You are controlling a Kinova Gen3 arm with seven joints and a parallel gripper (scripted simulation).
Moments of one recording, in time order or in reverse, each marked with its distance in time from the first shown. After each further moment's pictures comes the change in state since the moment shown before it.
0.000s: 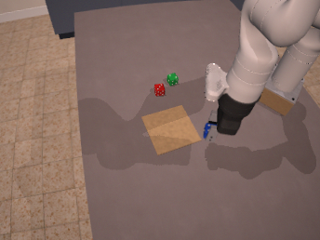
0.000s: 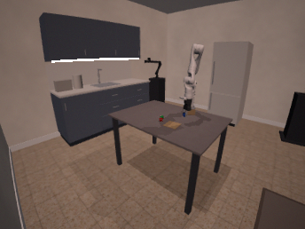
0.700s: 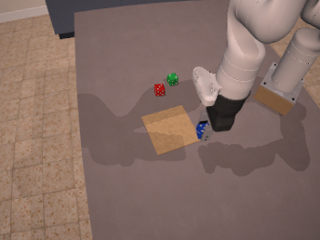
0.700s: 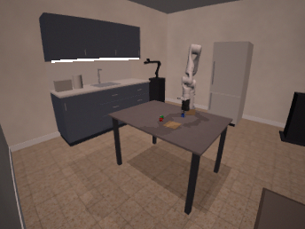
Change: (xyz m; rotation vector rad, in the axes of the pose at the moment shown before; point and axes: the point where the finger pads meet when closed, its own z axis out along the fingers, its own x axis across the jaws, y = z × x) arm 0.000 -0.018 0.003 -0.007 0.005 -0.312
